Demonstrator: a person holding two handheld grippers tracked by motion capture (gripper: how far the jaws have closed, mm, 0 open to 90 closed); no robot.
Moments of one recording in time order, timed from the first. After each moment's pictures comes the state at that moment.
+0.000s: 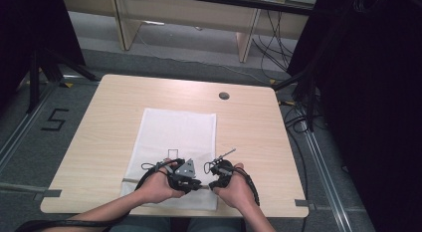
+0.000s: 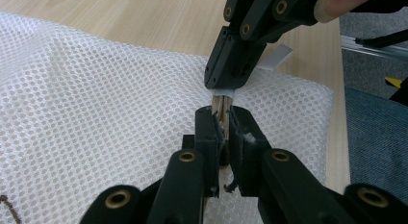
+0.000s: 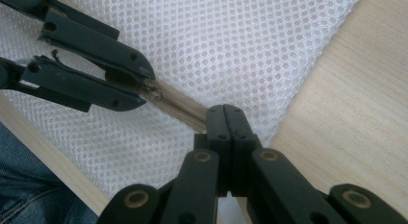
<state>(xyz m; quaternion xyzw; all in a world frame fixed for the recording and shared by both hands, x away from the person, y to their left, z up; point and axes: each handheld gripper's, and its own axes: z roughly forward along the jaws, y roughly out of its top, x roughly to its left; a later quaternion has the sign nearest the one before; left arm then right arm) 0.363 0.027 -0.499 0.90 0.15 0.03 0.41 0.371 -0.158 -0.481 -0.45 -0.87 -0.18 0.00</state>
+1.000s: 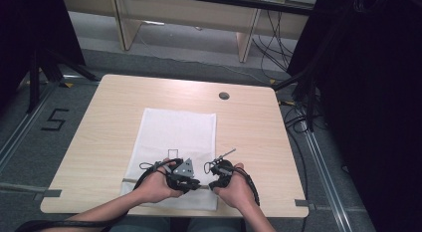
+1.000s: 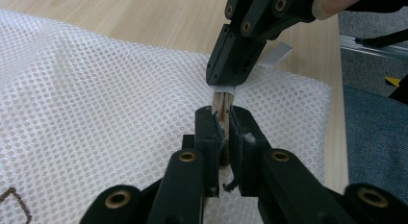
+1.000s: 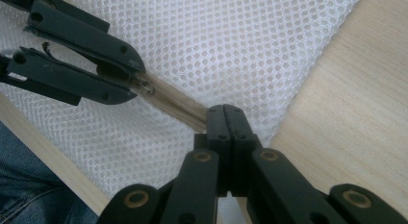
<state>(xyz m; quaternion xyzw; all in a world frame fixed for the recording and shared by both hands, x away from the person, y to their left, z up) 0.363 0.031 -0.497 0.90 0.15 0.03 0.41 0.371 -0.157 -0.481 -0.46 -0.87 -0.18 0.00</state>
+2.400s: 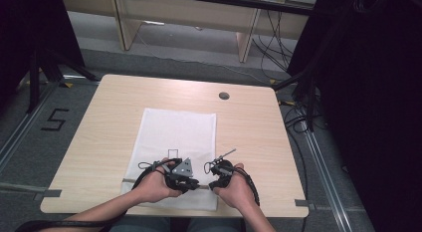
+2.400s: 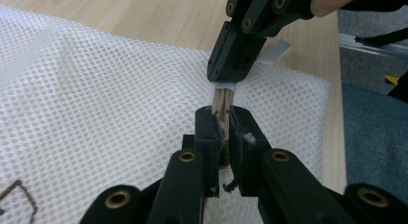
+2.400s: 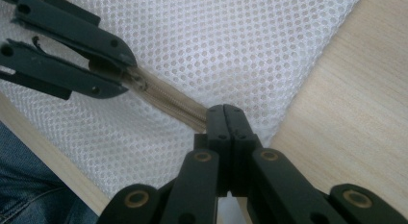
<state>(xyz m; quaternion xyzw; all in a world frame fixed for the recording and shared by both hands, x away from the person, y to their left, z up) 0.363 0.035 -0.494 0.90 0.15 0.03 0.41 0.371 -0.159 -0.482 -0.45 -0.87 -0.18 0.00</state>
